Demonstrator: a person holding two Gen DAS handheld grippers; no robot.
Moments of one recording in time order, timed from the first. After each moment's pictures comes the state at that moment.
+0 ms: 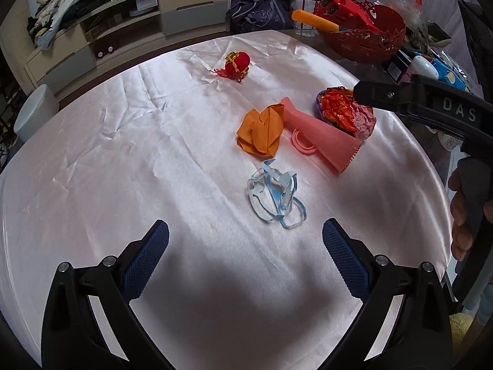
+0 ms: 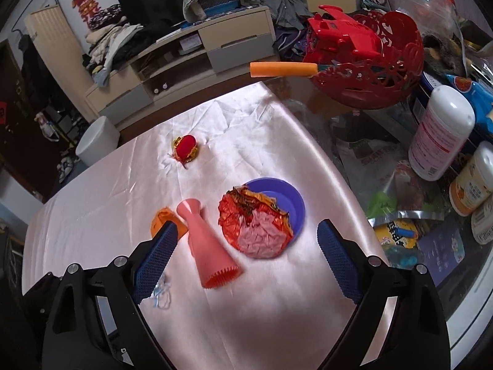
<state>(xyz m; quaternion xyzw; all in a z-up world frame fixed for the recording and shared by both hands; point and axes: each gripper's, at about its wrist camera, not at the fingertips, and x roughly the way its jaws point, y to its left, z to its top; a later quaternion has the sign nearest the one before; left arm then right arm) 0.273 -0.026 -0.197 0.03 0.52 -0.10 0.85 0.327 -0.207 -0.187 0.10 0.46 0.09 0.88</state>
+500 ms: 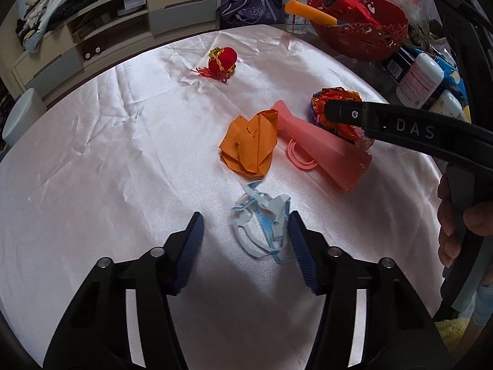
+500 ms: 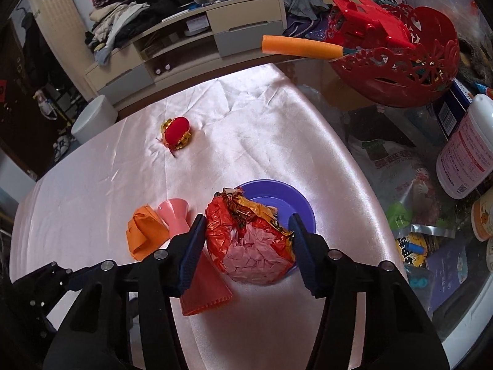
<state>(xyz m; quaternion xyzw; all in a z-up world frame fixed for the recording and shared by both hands) 0.296 -0.037 -0.217 0.02 0.52 -0.12 0.84 0.350 -0.195 -0.217 0.06 0.49 0.11 0.86</state>
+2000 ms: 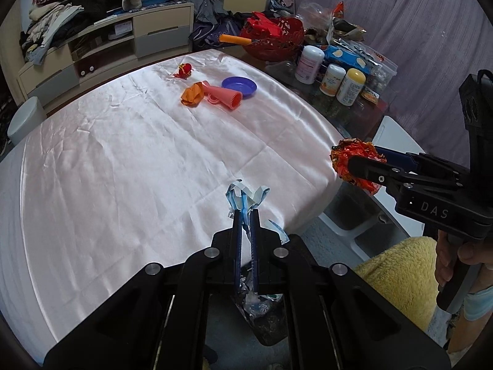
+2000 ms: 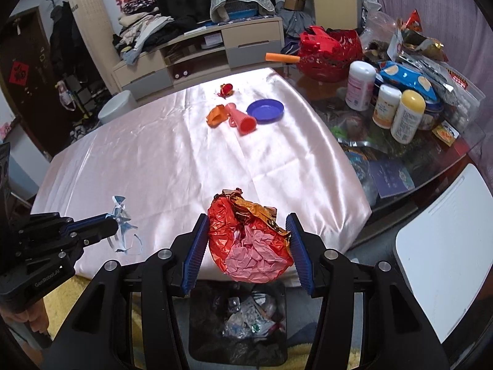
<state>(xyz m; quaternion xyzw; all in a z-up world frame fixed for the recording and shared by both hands) 0.047 -0.033 -0.118 0.01 0.47 -0.19 0.86 0.059 -0.222 -0.126 0.05 0.45 0.10 0.88</state>
